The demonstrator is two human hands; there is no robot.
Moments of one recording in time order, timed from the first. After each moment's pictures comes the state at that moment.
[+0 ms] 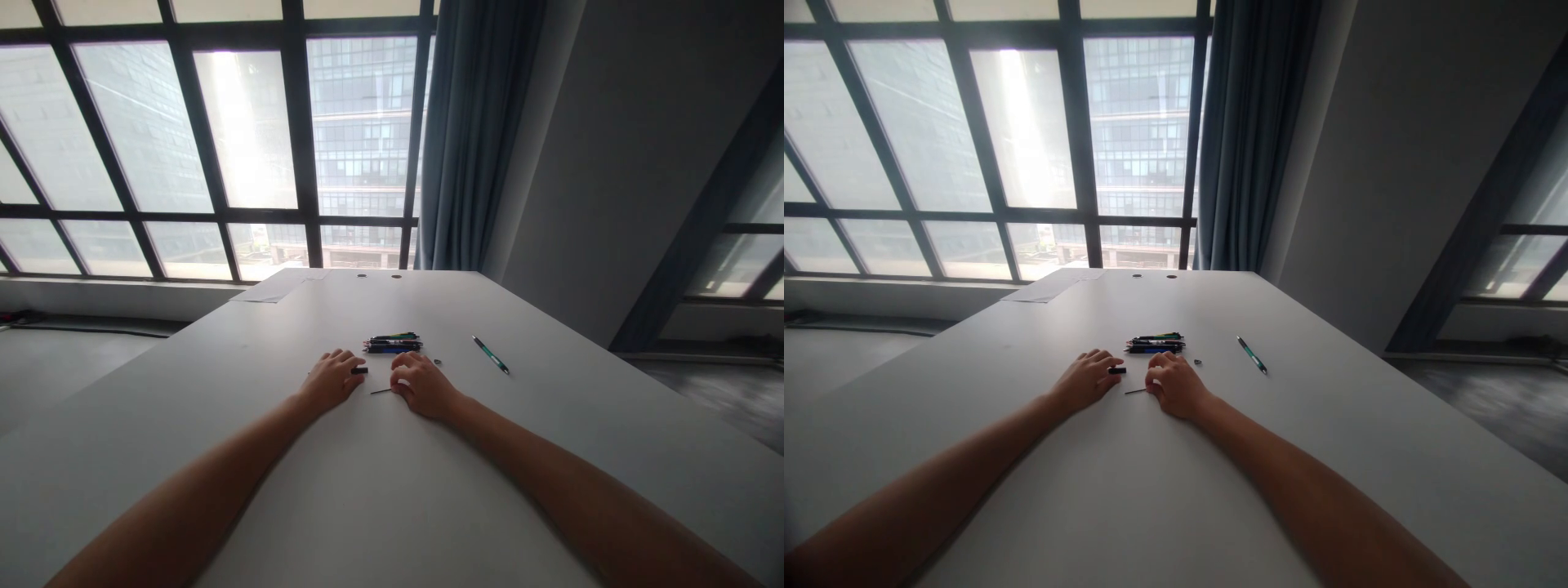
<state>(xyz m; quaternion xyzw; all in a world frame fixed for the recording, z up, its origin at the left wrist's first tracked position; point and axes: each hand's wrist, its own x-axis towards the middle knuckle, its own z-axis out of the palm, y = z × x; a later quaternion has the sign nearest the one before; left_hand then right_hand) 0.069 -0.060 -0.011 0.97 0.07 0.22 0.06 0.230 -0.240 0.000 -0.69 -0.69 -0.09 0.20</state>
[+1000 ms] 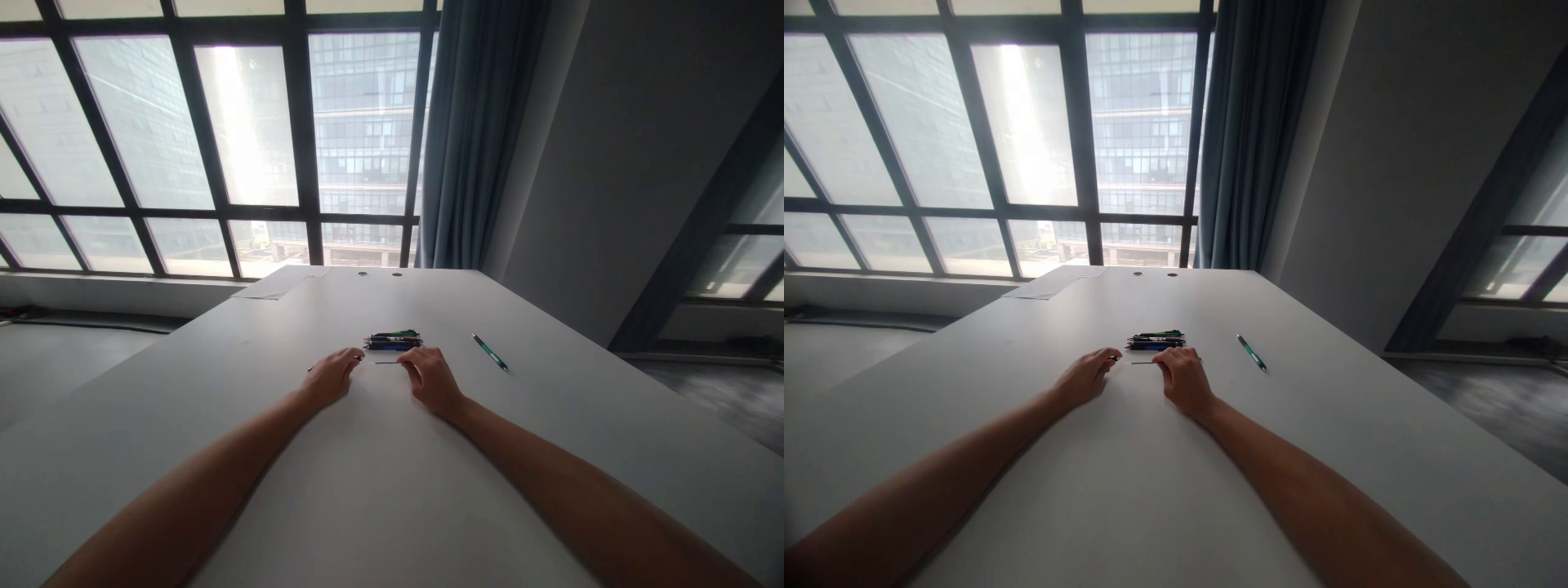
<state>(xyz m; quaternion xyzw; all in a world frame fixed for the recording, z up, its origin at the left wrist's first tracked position) 0.070 -0.063 -0.015 0.95 0.10 0.26 0.15 0.237 -0.240 -0.012 -0.68 -0.62 -0.20 0.34</state>
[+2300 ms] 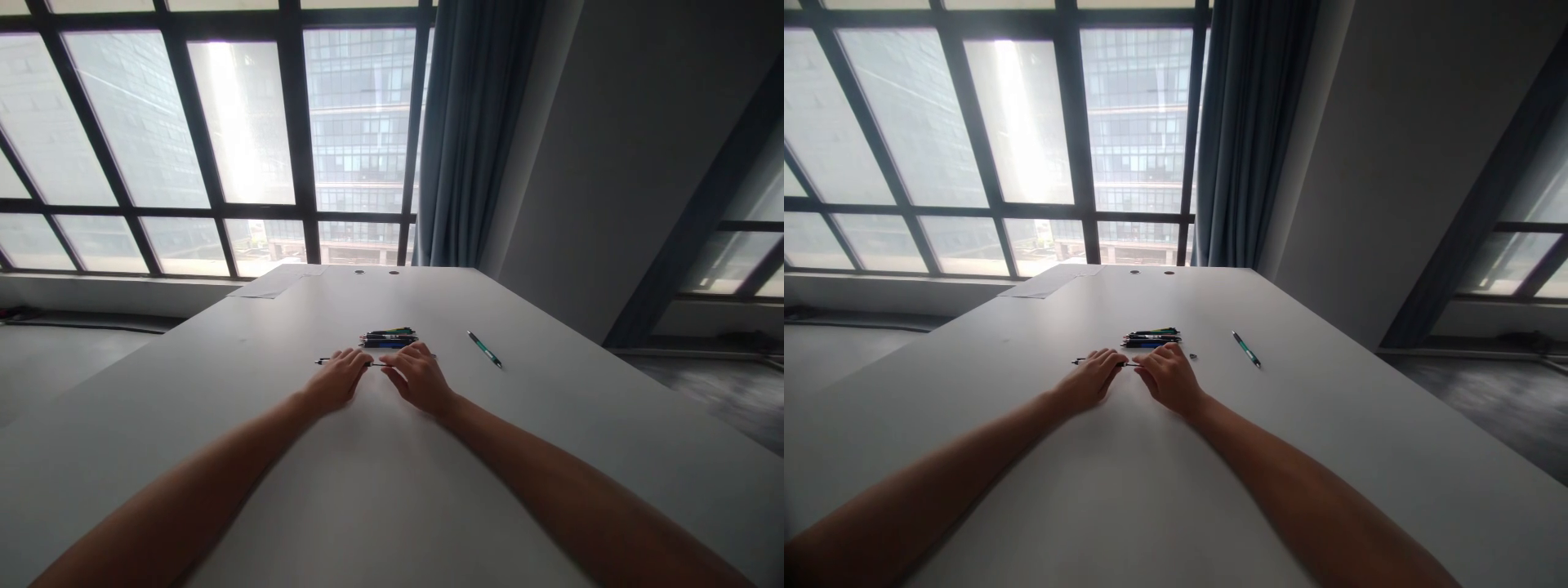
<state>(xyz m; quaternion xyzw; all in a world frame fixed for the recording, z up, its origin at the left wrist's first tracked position) 0.073 -0.083 -0.011 0.96 -0.01 0.27 0.05 0.227 -0.238 -0.007 -0.58 -0.69 -0.28 0.32</state>
